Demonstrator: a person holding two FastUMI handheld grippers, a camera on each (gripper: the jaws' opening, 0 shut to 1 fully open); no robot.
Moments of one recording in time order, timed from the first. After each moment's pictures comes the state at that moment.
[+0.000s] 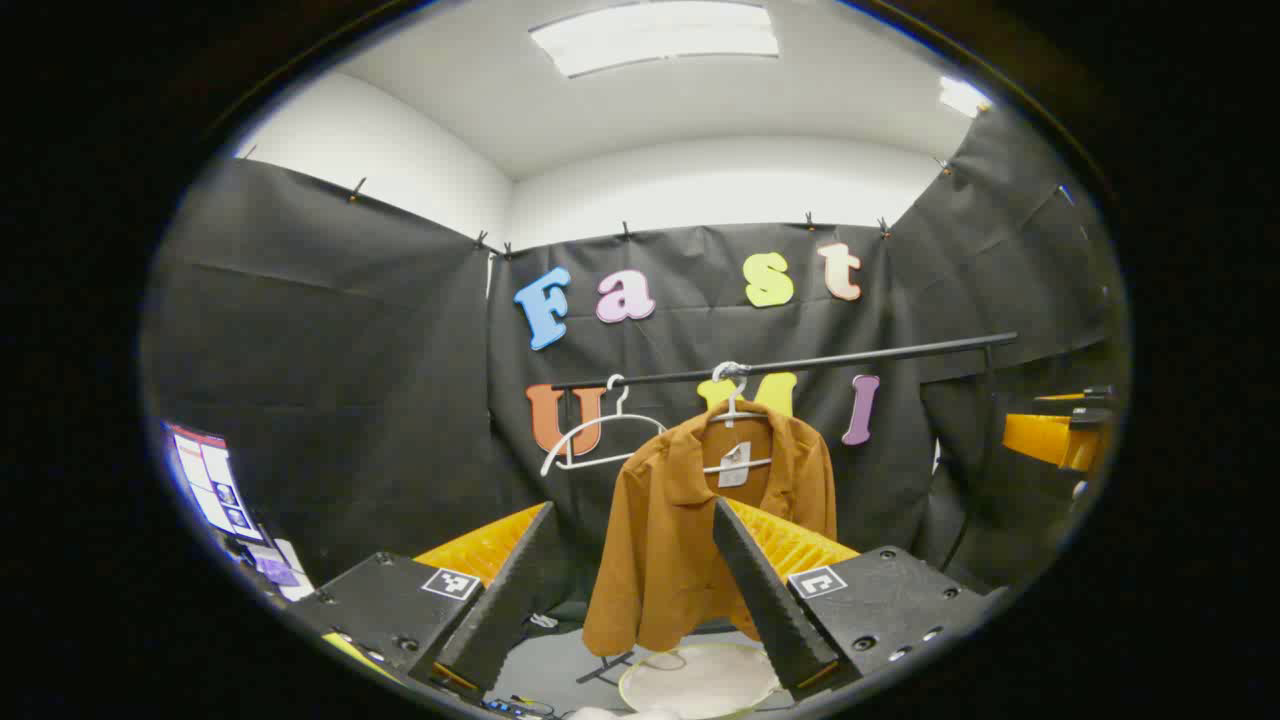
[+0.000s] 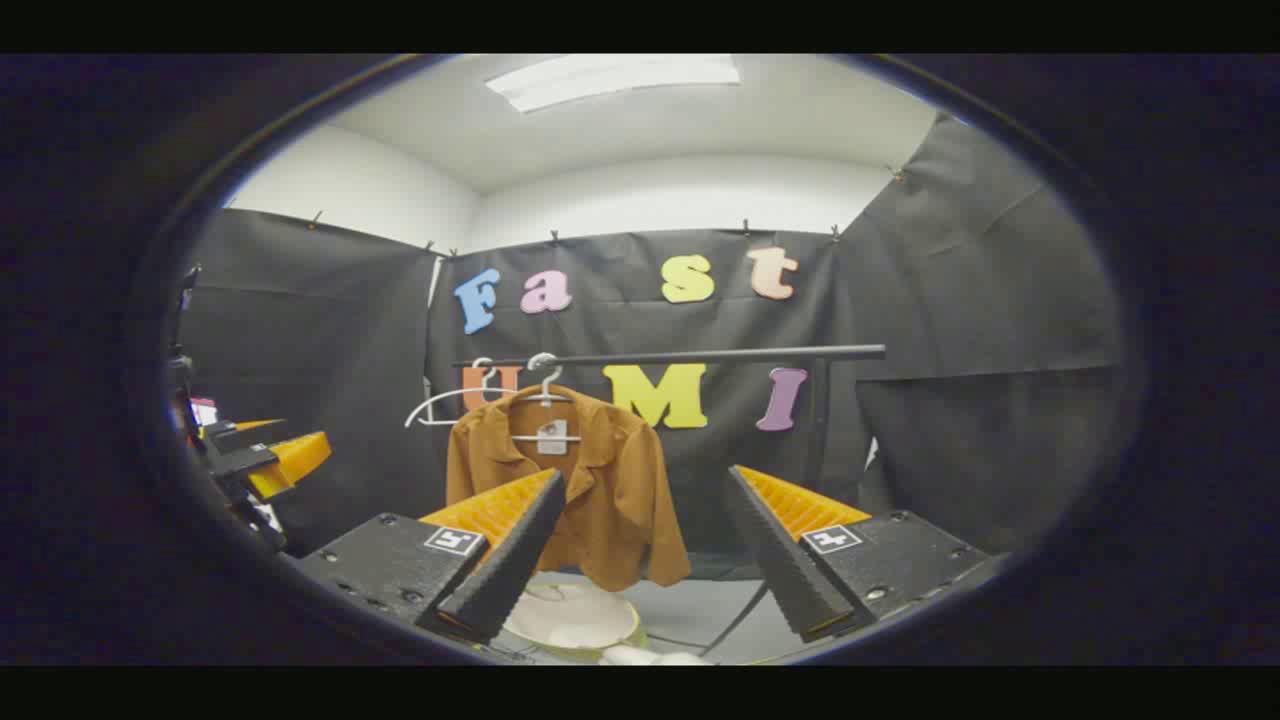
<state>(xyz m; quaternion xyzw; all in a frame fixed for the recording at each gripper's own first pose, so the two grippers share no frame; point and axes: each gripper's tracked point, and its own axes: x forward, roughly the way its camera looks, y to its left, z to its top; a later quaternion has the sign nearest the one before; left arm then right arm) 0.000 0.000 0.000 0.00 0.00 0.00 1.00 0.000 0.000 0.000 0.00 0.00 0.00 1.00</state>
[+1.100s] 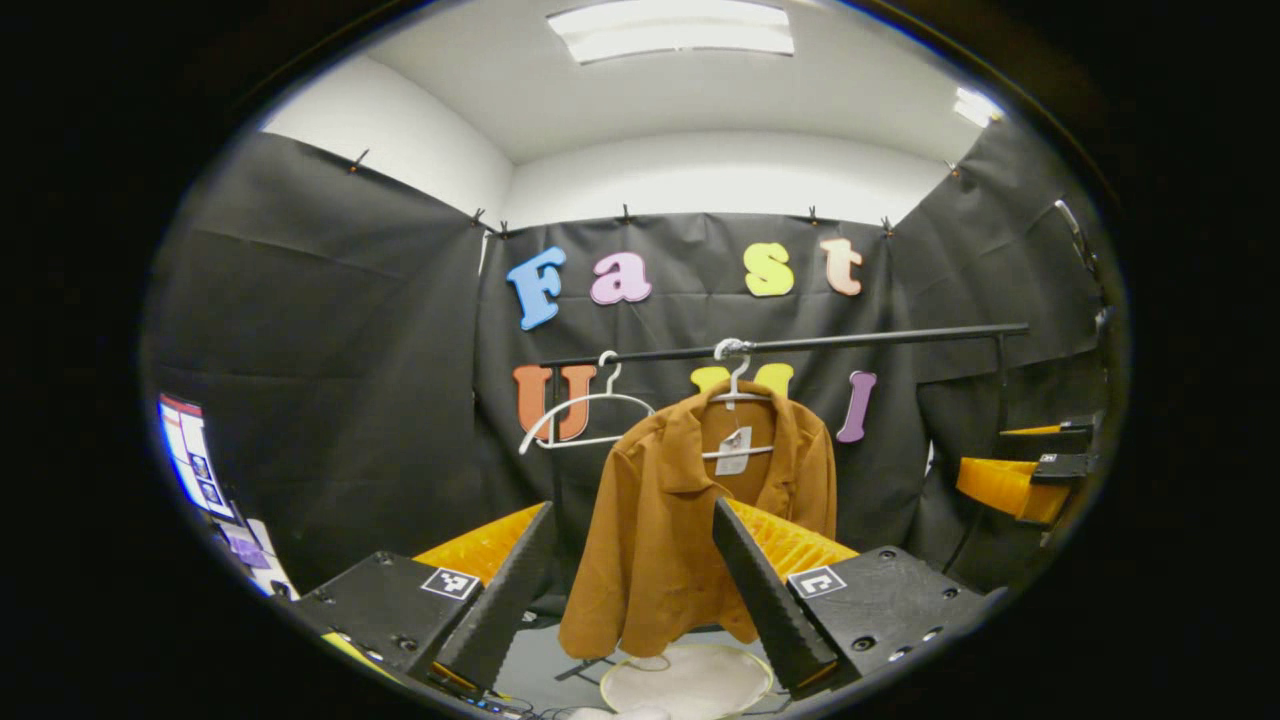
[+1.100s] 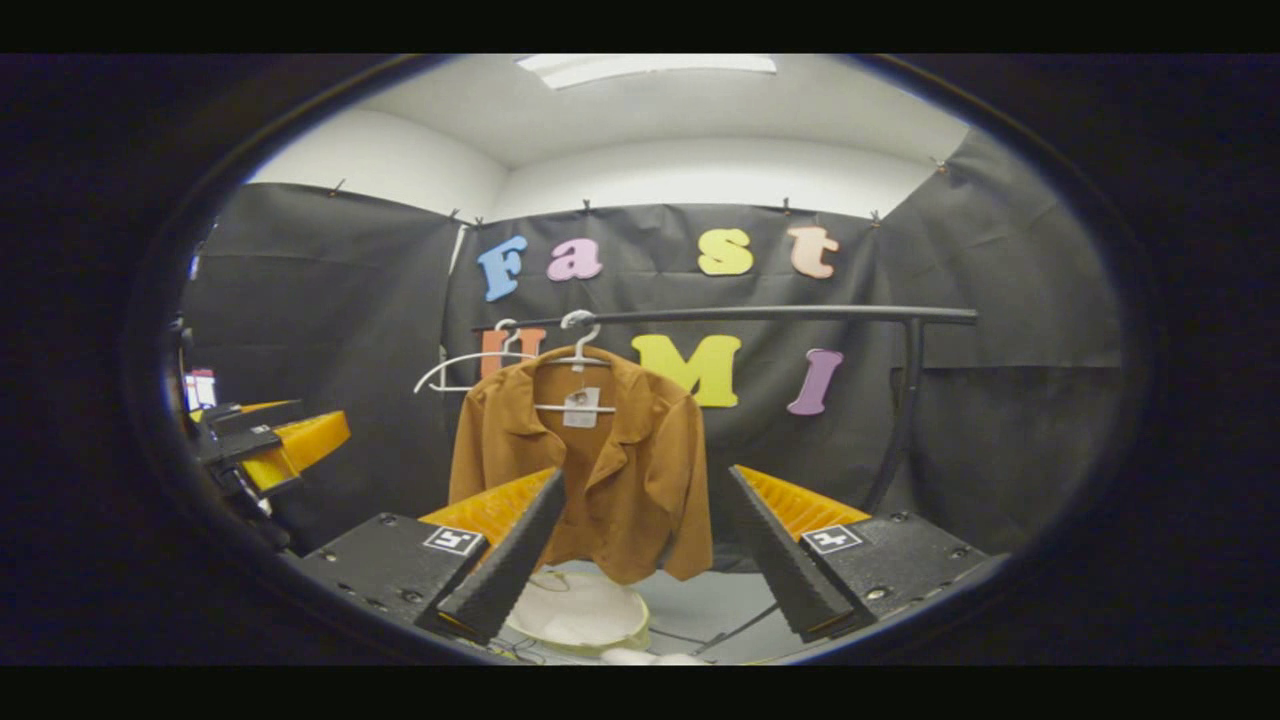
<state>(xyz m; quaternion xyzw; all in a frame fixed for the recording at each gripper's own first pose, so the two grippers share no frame) 0.040 -0.012 -0.040 -0.02 0.01 -0.02 1.00 0.066 0.043 -0.054 -0.02 0.04 0.03 1.00</state>
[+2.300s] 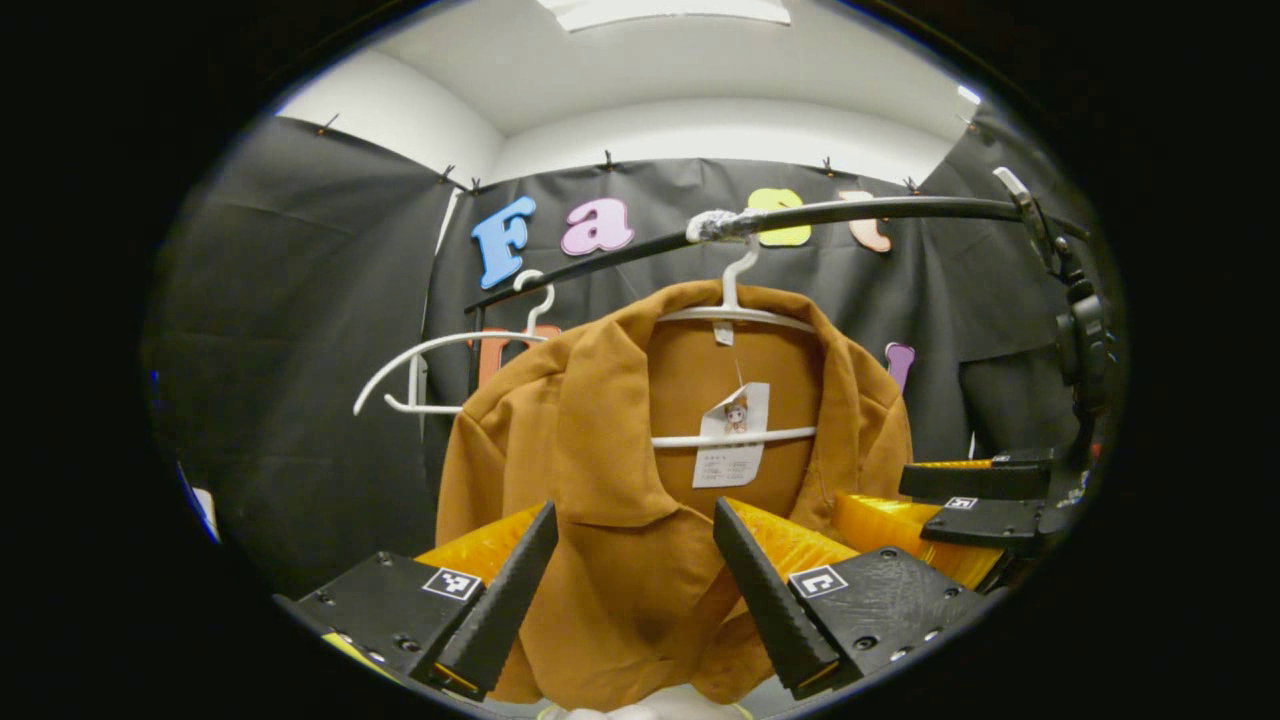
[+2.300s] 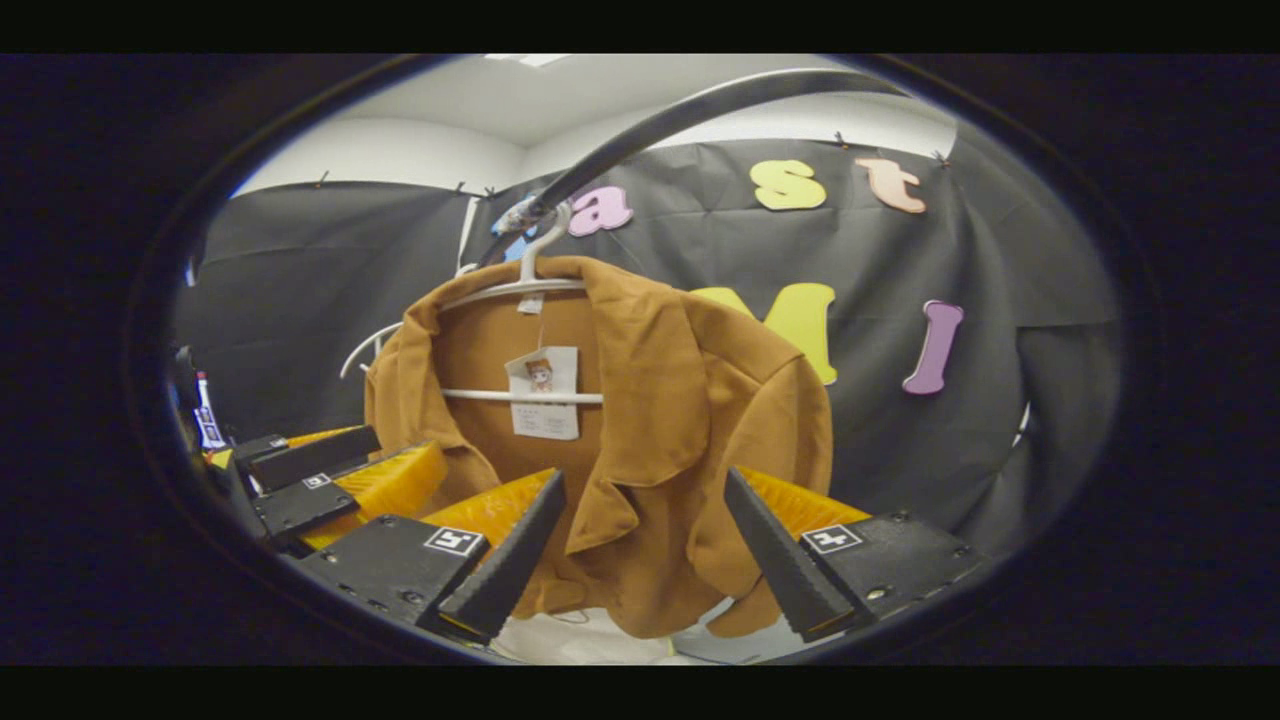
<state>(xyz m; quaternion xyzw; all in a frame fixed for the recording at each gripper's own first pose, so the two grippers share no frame) 0.272 -0.091 -0.122 -0.04 0.03 -0.01 1.00 0.362 0.068 -0.127 0.00 0.08 0.13 0.99</state>
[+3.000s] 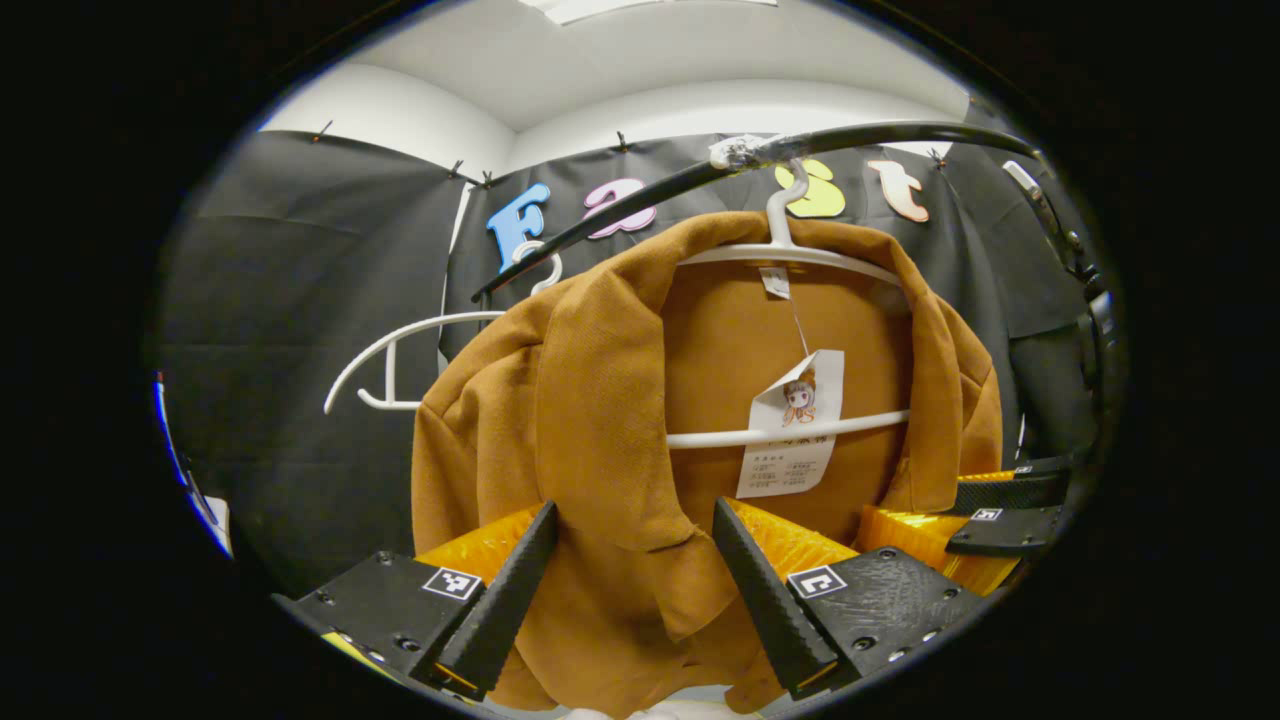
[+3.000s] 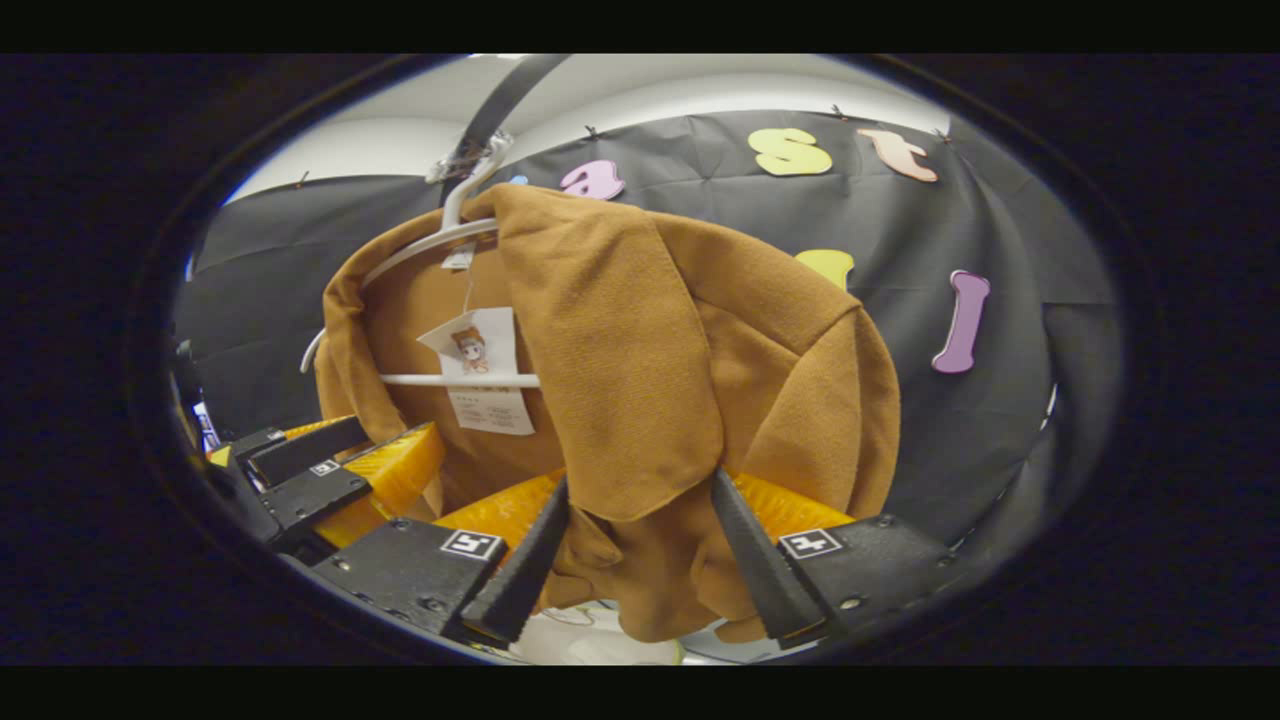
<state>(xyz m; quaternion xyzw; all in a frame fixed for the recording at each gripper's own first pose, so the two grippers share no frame) 0.329 -0.077 -0.146 -0.01 0.04 0.05 1.00 0.424 0.070 -0.154 0.02 0.12 0.14 0.98</state>
